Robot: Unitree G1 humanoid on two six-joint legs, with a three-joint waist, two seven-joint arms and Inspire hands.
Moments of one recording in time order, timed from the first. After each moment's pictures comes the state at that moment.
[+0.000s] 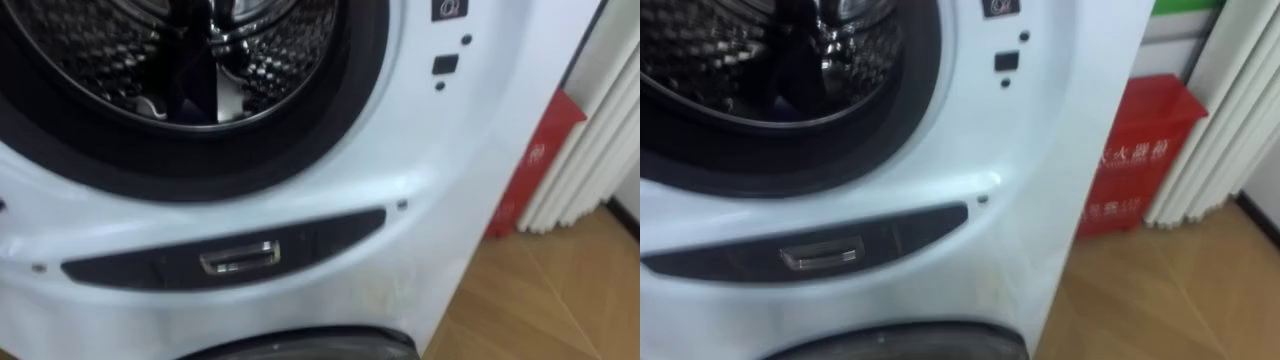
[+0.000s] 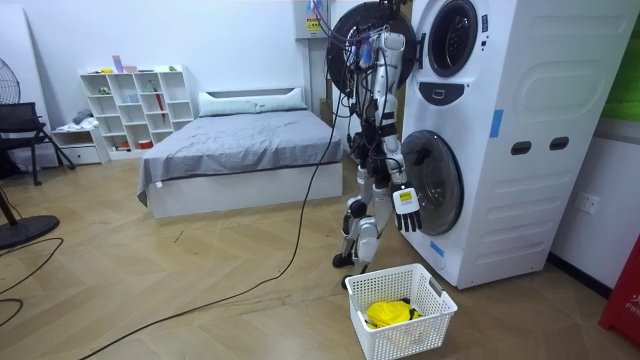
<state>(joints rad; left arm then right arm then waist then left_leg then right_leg) 0.17 0.22 -0.09 1.04 -0.03 -0.04 0.13 0.13 -0.23 0.03 1.18 0.16 -0.06 0.01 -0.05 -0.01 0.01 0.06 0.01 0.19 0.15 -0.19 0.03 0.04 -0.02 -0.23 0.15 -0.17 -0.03</state>
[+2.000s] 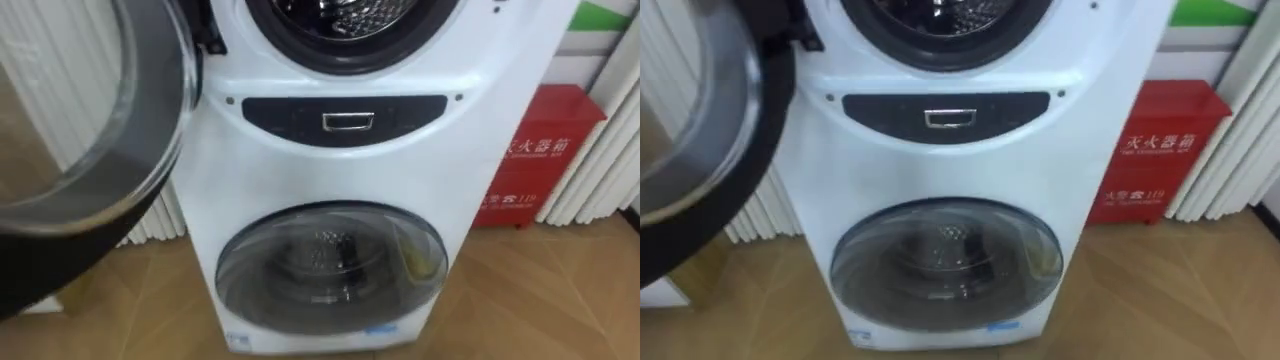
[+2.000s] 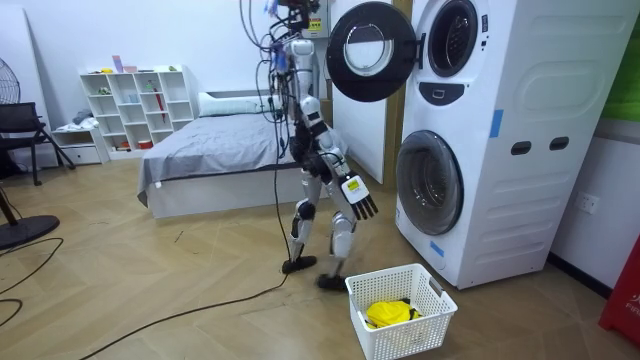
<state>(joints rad) 0.06 0.21 -0.05 1.05 0.17 -0.04 0.08 0.05 -0.25 -0.06 1.11 0.00 -0.04 0.00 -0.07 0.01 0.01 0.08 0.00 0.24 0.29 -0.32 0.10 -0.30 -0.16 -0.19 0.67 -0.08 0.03</state>
